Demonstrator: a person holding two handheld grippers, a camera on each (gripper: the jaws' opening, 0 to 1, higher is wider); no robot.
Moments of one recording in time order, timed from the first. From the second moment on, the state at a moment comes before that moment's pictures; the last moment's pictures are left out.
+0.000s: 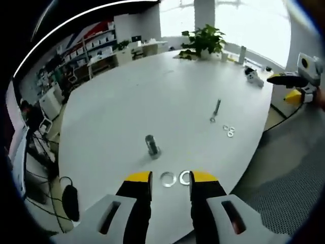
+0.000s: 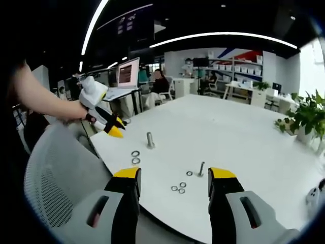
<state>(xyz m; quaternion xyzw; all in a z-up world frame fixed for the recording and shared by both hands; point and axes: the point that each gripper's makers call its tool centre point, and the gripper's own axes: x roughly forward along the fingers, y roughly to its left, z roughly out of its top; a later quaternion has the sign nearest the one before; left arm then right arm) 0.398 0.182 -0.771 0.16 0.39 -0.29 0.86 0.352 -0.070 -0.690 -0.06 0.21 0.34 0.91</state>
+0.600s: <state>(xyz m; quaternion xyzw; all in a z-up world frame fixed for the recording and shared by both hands) 0.405 0.182 -0.831 0.24 0.47 -0.36 0.77 0.352 -0.073 -0.695 -0.07 0.22 0.33 0.91</state>
